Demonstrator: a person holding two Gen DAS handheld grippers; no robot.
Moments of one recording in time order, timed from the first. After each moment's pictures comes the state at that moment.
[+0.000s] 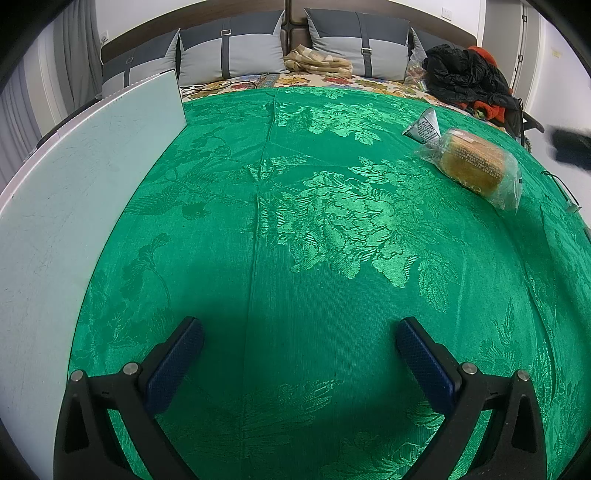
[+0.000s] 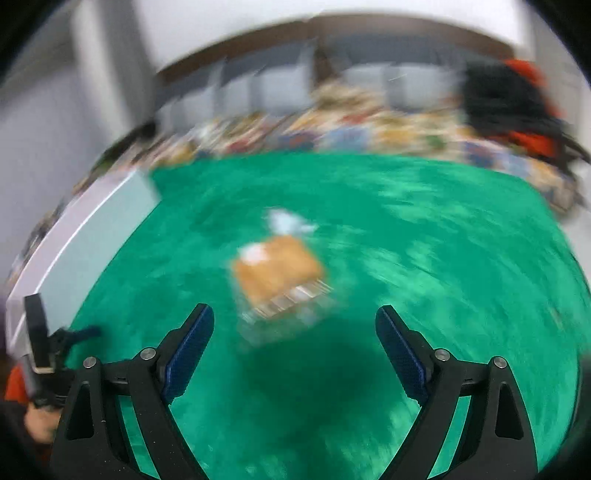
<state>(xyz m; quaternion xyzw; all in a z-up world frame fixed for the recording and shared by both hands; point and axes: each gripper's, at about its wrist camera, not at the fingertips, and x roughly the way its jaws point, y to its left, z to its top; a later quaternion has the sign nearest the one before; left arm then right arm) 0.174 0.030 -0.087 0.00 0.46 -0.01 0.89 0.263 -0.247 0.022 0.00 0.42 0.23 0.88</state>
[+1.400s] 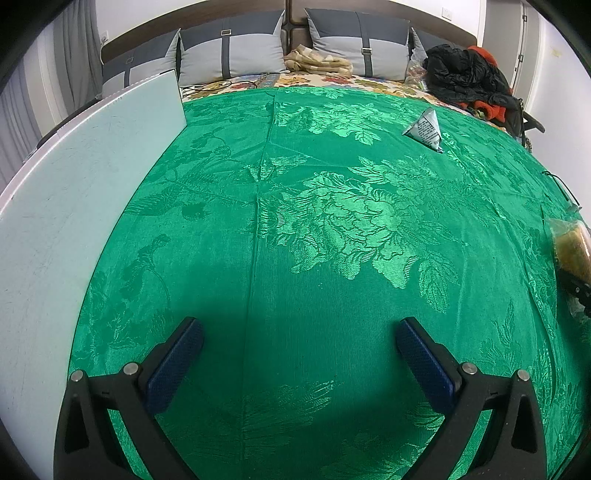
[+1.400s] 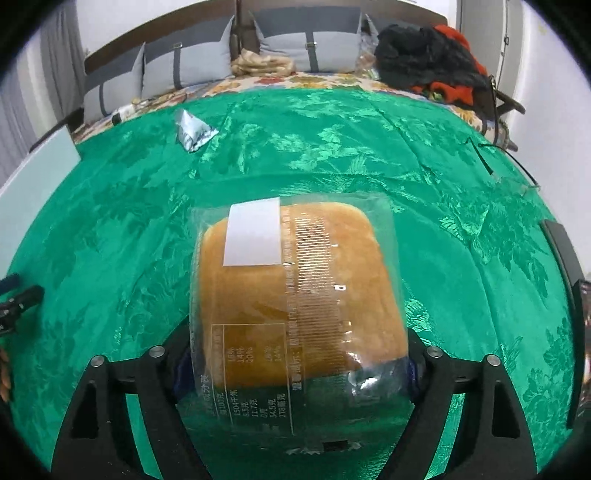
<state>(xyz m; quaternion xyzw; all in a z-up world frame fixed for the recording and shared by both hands) 0.175 0.027 -0.091 0.00 0.46 -0.01 0.89 0.181 -0.286 -0.090 0.00 0.44 0.03 0.90</state>
